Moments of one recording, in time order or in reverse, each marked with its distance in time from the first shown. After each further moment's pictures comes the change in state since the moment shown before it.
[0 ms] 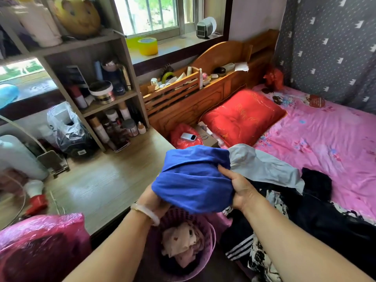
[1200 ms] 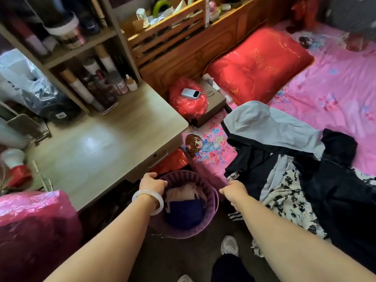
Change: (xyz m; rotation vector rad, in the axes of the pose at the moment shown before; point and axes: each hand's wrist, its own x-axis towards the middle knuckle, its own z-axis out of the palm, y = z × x) left_hand 0.067 -0.078 -0.086 0.945 0.684 -0.335; right_hand 0.112 0.131 -0.130 -0.942 0.601 0.290
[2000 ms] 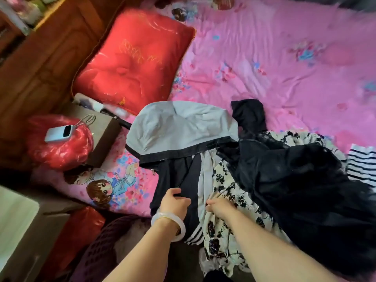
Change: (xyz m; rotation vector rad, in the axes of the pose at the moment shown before) left_hand -0.027 0.093 0.347 0.238 -0.540 0.120; right_hand 0.151 0.154 -0.141 0.175 -0.069 0.286
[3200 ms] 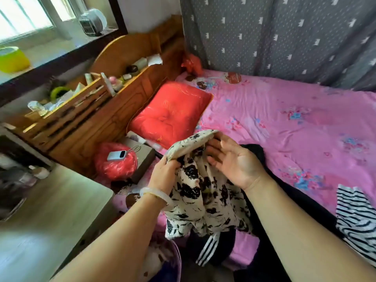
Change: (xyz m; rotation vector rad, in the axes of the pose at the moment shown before) left_hand -0.215 0.106 -0.128 -0.079 0.085 0.687; right_hand -0.330 -0.136 -0.101 1.199 -0.453 -0.875
